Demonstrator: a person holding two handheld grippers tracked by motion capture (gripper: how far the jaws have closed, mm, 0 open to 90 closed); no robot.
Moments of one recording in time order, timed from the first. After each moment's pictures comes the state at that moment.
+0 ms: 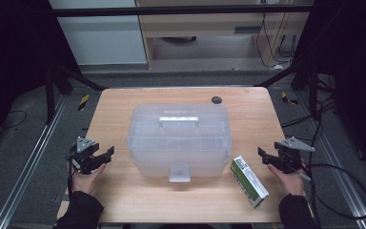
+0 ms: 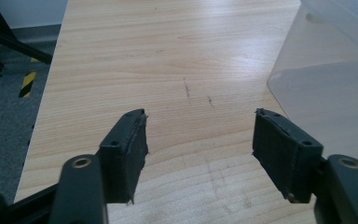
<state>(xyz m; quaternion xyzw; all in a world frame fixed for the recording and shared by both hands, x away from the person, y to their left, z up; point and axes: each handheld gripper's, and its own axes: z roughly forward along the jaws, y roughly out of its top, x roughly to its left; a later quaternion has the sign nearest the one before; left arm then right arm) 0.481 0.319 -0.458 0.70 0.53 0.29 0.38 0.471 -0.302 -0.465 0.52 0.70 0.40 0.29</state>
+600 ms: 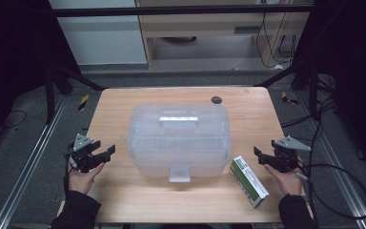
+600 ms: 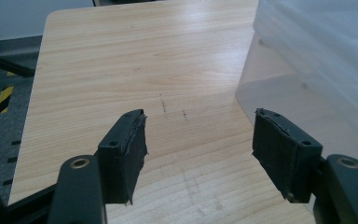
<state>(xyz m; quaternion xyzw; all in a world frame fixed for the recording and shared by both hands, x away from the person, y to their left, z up) 0.474 0.316 -0.431 0.71 0.50 0.27 0.41 0.471 -0.290 -0.459 0.50 0.71 0.41 0.29</state>
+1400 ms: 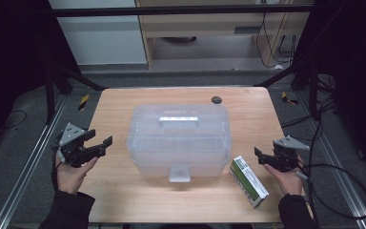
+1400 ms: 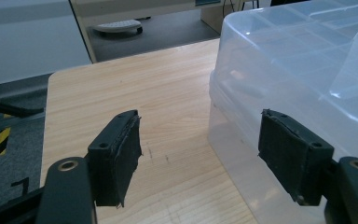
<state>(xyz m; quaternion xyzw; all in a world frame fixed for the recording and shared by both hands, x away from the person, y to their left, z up) 0.459 0.306 -0.365 0.72 0.45 0.29 0.44 0.474 -0.292 -0.463 0.51 0.71 0.39 0.30</state>
